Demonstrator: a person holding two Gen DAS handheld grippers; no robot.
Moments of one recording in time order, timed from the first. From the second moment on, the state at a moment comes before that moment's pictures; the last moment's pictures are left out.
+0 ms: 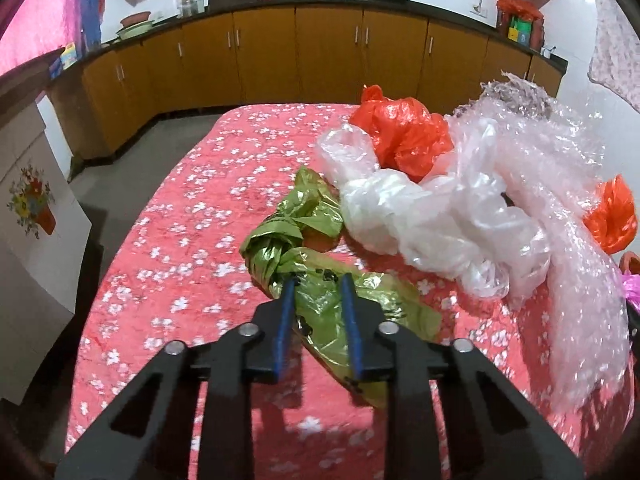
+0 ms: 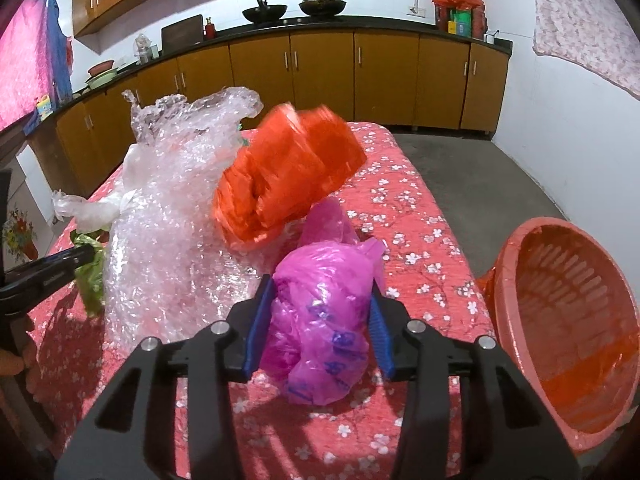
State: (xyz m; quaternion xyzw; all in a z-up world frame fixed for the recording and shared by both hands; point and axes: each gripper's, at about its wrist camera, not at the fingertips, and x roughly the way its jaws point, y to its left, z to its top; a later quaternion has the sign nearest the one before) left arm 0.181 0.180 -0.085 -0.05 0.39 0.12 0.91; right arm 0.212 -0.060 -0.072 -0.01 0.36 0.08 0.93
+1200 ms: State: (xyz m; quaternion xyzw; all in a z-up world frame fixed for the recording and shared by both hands) left arm 0.115 0.183 -0.019 -0.06 0.31 0.07 0.95; right arm 0.160 -0.105 -0.052 0.01 0.35 0.07 0.93
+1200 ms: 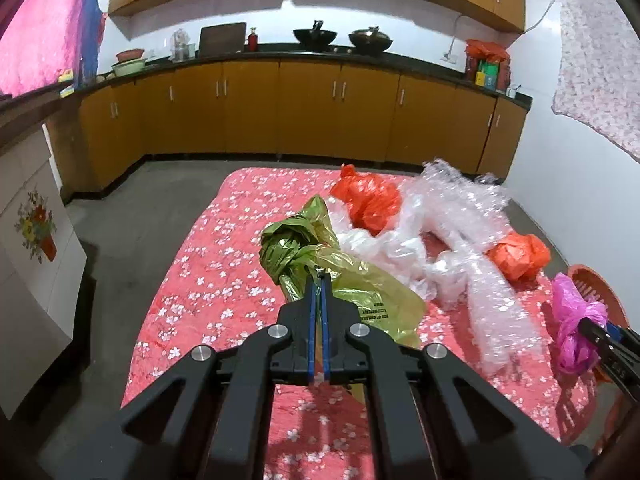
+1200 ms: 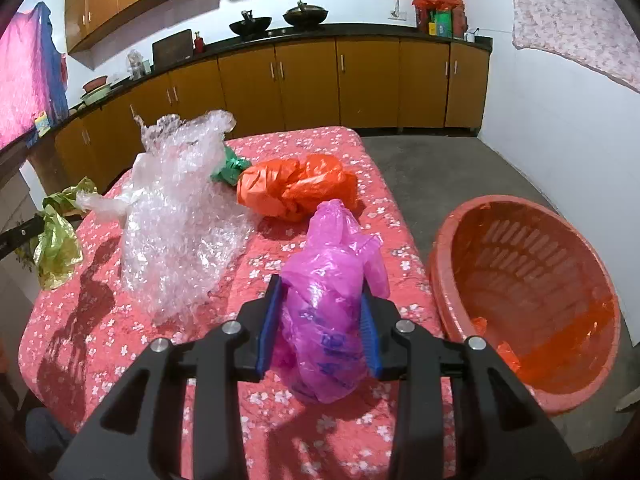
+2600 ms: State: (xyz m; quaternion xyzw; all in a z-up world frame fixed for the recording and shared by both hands) left arm 0.147 -0.144 -0.009 0.03 0.30 -0.25 0.92; right arm 0.140 -0.340 -0.026 0.06 0.31 -0.10 0.94
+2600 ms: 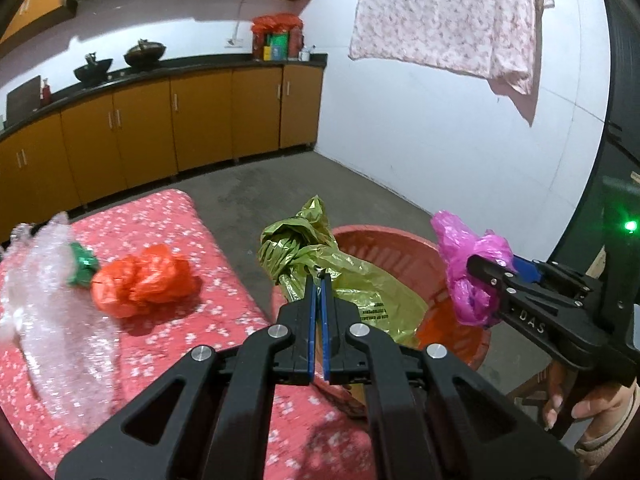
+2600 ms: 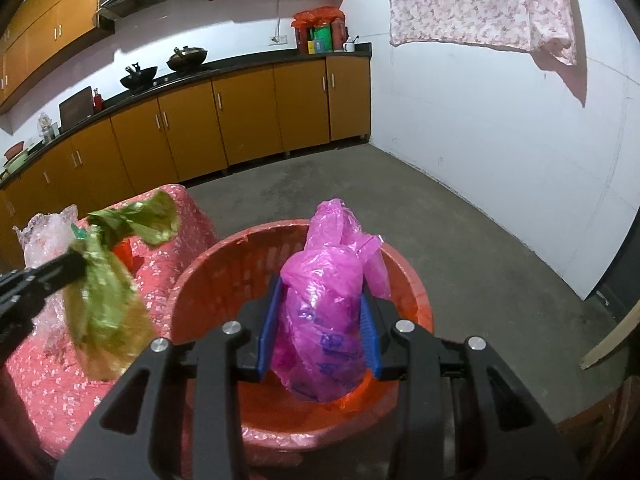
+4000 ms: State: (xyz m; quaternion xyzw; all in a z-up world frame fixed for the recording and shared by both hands) left arm 0.174 -0.174 -0.039 0.03 0.34 -0.26 0.91; right arm 0.150 -0.362 -0.042 0.09 0.30 -0.10 0.95
